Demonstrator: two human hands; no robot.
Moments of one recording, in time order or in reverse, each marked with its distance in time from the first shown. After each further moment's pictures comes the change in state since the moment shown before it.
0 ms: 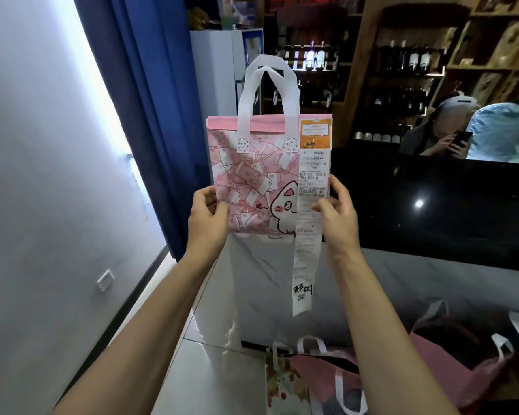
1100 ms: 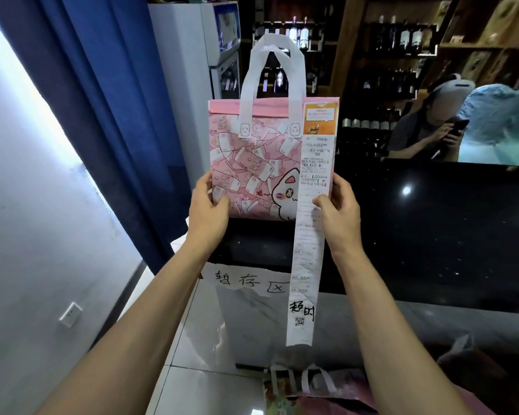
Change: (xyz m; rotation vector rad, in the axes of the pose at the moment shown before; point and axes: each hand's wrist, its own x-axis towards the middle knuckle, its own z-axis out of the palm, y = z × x) left_hand 0.197 -0.041 0.079 0.080 -0.172 0.038; right_hand 0.182 0.053 0.045 -0.158 0.109 -0.051
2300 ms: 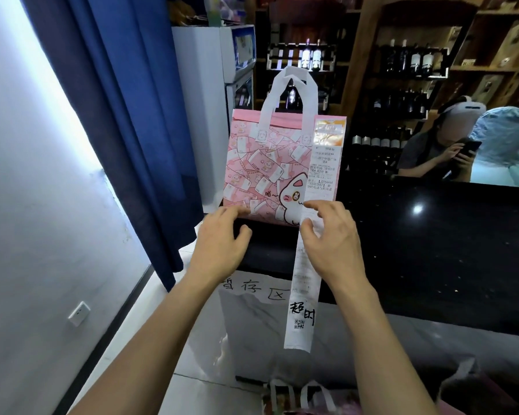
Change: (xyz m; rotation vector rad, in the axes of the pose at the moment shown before) left_hand -0.056 0.026 -0.008 0.581 -0.073 0.266; right_hand -0.038 -0.017 -0.009 -0.646 -0.093 -0.385
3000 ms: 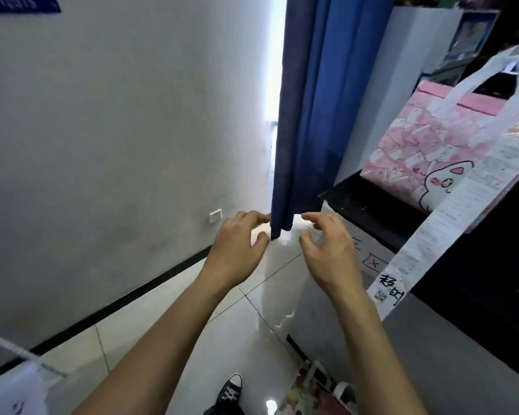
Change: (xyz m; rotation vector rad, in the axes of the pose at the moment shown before) left_hand -0.228 -0.002 -0.058 0.161 0.298 -0.510; right_hand -0.135 -0.069 0.050 0.318 -0.564 -0.317
